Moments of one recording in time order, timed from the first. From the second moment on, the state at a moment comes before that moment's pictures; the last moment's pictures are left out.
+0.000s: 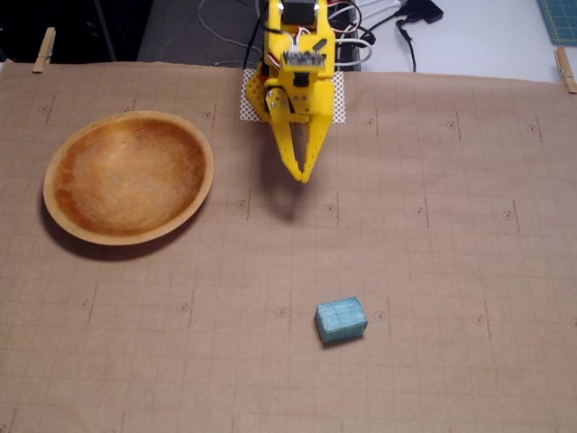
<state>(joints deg) -4.0 196.6 169.5 63.7 88.9</state>
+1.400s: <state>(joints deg) -4.1 137.0 133.9 42.2 88.9</state>
